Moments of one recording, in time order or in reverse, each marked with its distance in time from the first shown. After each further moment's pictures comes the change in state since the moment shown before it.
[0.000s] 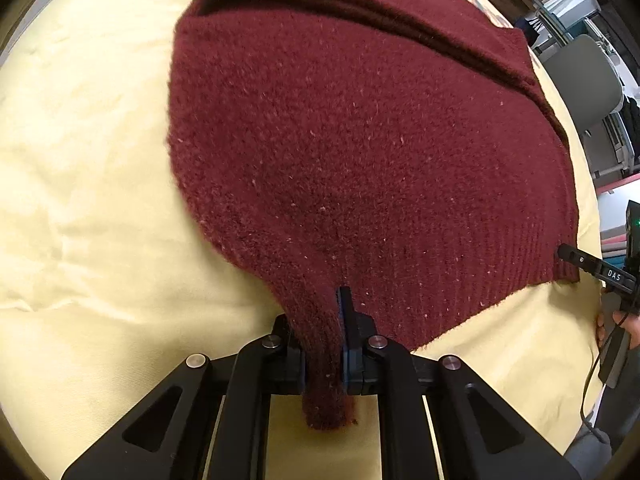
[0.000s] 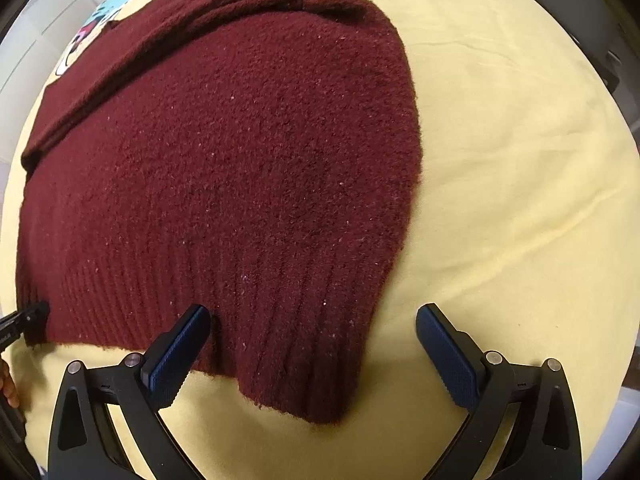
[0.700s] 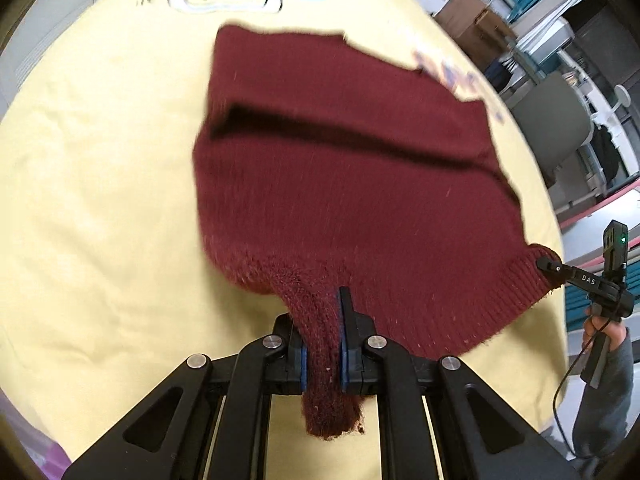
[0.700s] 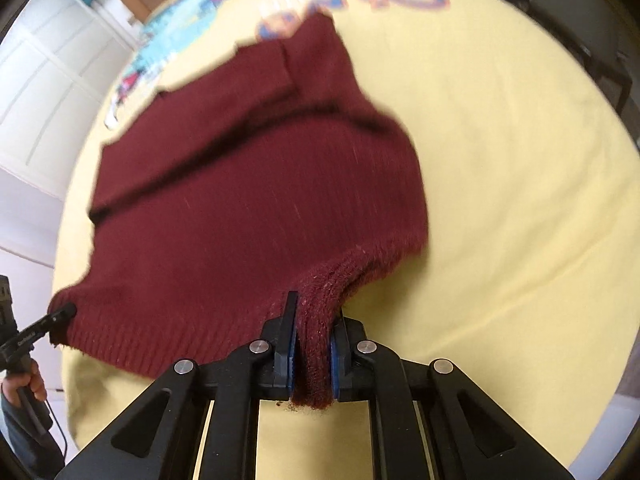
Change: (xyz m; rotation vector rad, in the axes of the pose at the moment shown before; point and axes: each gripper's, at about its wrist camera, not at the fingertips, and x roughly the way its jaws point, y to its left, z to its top) left arm -0.100 0.008 0.020 0.016 -0.186 -0.082; right arm -0.088 -0.019 0.053 0.016 -0.183 0.174
